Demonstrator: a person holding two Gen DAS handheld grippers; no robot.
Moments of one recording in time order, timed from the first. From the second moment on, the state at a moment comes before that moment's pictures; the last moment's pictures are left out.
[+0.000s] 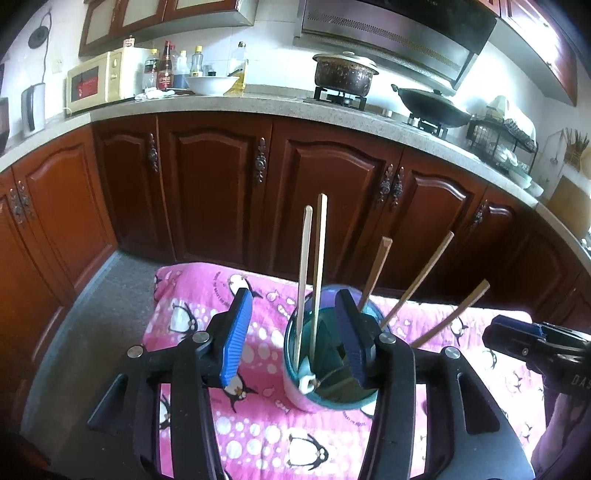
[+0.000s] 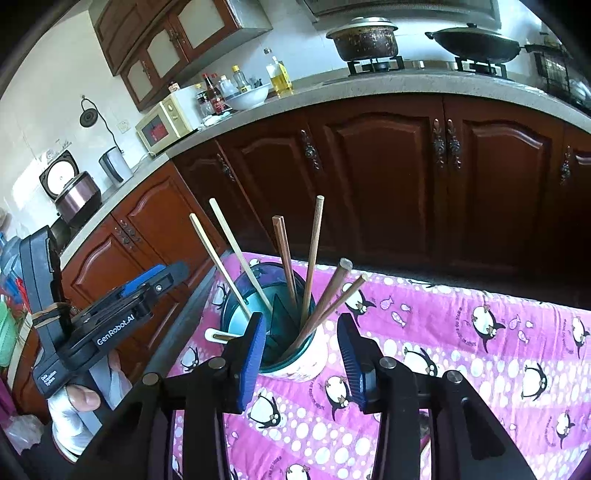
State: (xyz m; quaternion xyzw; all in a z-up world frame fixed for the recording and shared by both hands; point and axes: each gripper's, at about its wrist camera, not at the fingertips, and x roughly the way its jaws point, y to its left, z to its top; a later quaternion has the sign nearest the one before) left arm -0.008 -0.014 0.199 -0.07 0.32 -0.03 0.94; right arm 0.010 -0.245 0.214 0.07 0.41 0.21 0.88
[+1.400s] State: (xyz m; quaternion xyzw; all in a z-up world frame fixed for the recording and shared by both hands) left arm -0.066 -0.157 0.094 -0.02 0.45 -0.23 0.86; right arm 0.043 -0.370 0.030 0.13 0.56 0.08 0.82
